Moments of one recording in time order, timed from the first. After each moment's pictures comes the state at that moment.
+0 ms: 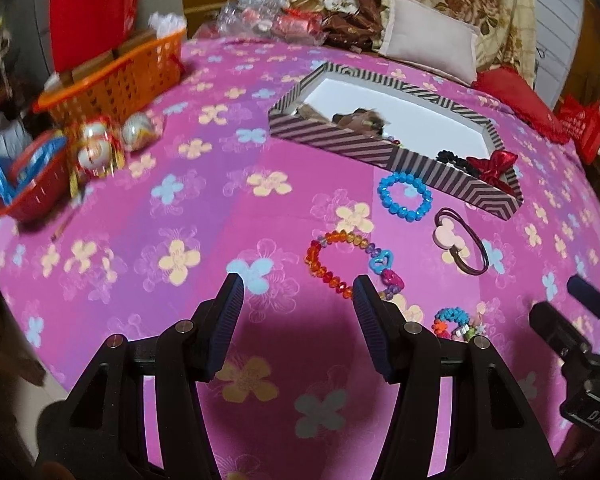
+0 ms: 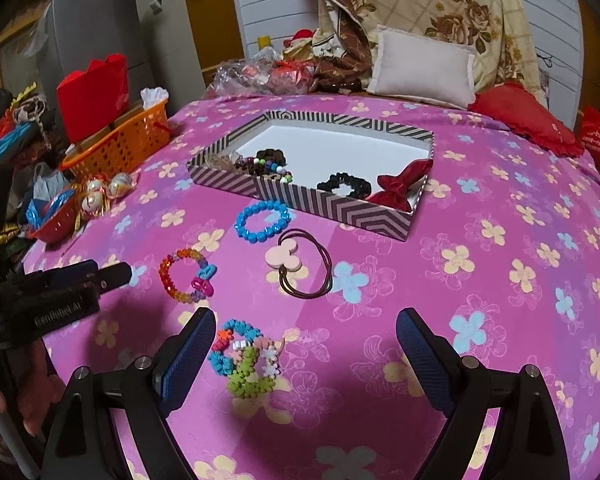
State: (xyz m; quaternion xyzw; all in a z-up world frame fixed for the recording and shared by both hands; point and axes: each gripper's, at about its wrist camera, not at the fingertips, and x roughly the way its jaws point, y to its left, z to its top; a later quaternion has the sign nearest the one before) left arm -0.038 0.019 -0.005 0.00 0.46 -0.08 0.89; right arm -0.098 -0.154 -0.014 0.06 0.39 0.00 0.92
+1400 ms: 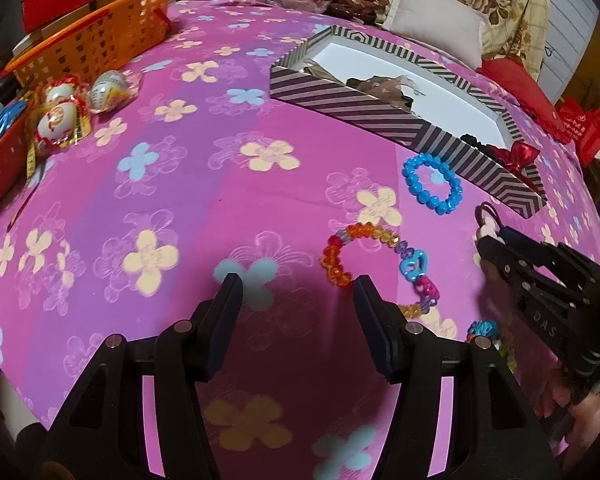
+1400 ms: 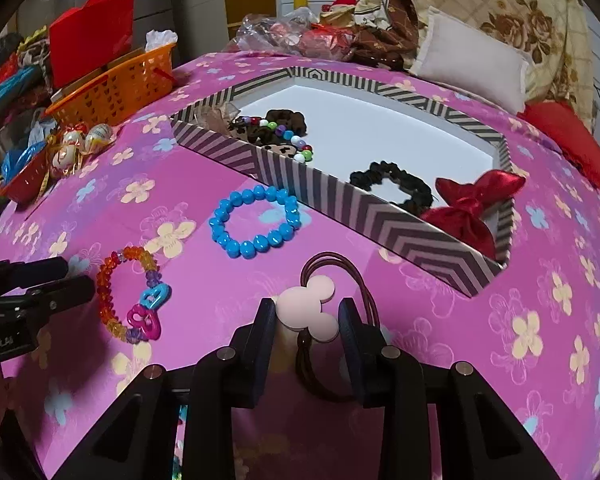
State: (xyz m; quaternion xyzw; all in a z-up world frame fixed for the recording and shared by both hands) left arm 0.003 0.023 -0.043 -0.01 0.50 -0.10 0.86; right arm -0.006 -0.149 -0.063 -0.01 0.44 0.04 0.90
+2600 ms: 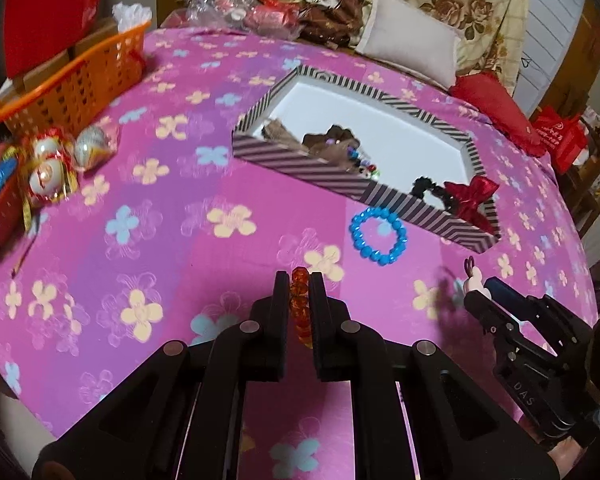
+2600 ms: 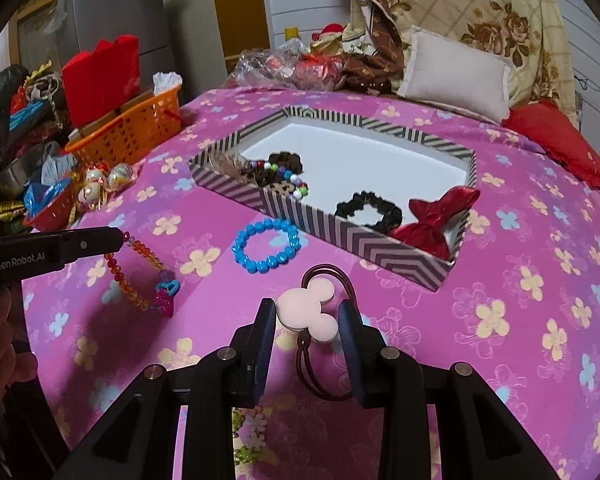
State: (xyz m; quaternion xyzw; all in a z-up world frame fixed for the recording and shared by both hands) left arm 0.014 0.007 0.015 -0.02 0.47 -0.14 0.87; right arm -0.043 -0.155 -0.018 0.02 0.39 0.04 0.92
